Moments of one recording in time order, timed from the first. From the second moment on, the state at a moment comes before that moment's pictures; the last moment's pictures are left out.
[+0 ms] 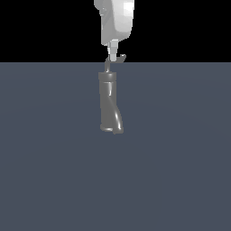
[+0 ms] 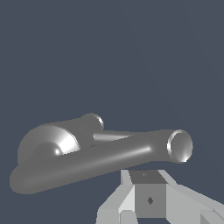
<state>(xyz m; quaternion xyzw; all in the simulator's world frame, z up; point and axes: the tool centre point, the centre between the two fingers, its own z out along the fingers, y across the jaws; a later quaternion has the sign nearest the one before) -0.023 0.009 0.300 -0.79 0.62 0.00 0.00</state>
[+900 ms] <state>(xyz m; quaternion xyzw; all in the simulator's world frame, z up) 0.013 -0.019 0.300 -0.79 0.62 0.01 0.00</state>
